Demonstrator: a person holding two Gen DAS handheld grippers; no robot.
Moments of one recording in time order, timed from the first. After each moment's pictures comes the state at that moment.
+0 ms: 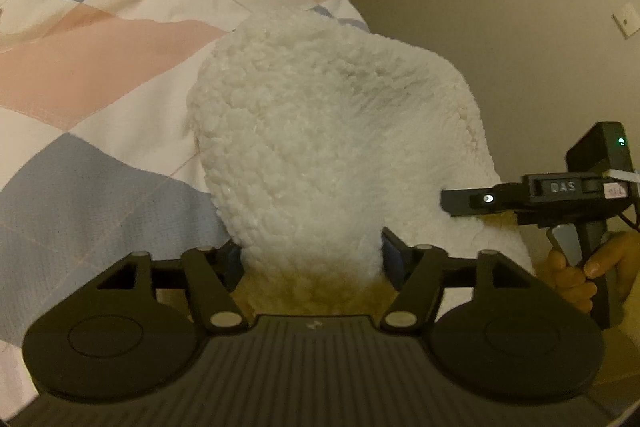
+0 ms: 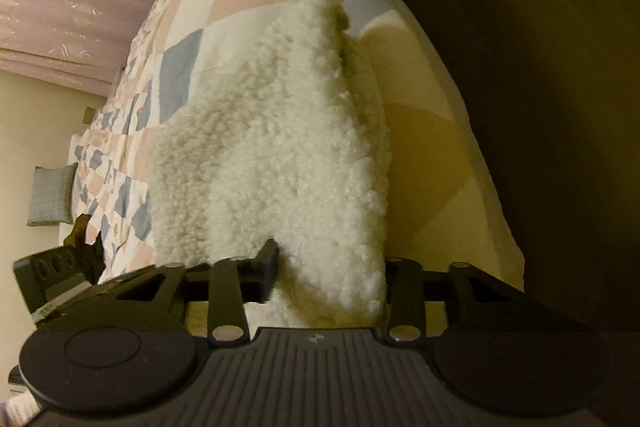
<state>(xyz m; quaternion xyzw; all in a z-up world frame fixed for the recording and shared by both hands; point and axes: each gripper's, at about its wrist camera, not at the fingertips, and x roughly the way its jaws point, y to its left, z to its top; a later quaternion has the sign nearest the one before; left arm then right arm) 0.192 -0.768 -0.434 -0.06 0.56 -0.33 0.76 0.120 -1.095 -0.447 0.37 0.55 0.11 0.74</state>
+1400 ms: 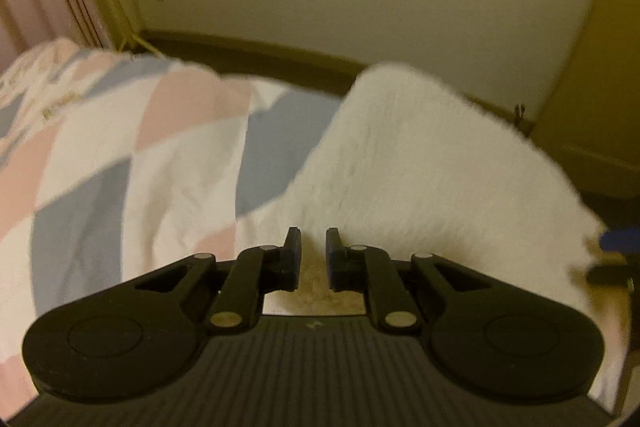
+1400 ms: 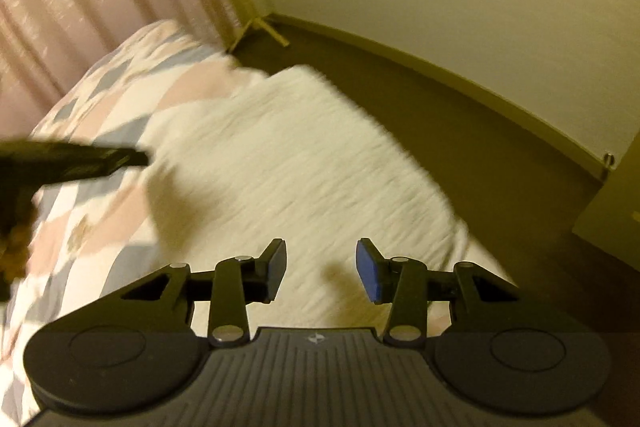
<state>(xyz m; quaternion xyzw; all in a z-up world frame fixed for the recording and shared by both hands) 0.246 -0.802 -0.381 0.28 0.37 -0.49 0.74 -0.029 -0.878 -0.354 0.25 0.40 -0.24 0.85</state>
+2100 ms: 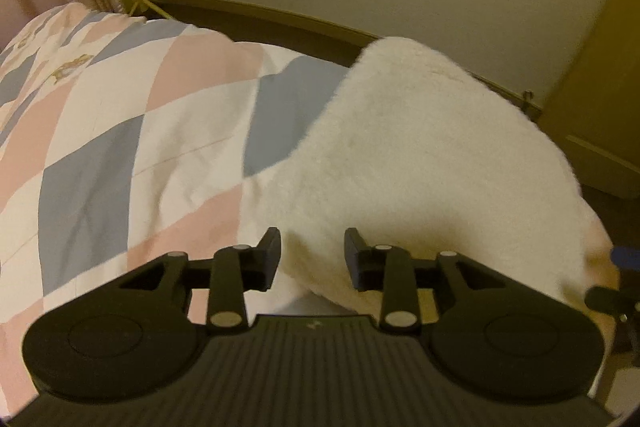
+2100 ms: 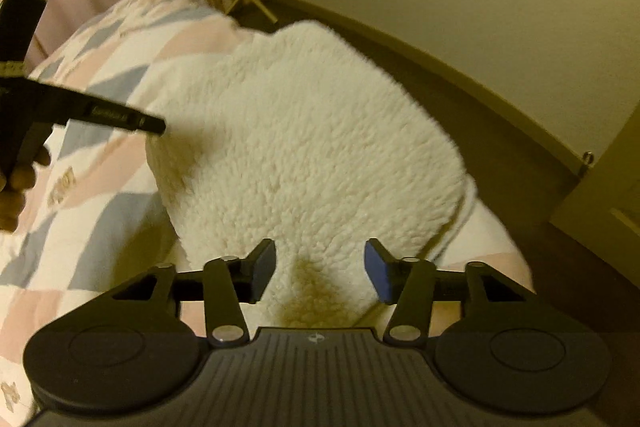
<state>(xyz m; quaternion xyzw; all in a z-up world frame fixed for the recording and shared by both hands) 0.233 -0.788 -0.360 0.28 0.42 -0.47 0.73 -0.026 -0.843 -0.355 0.23 0.43 -0.28 0.83</state>
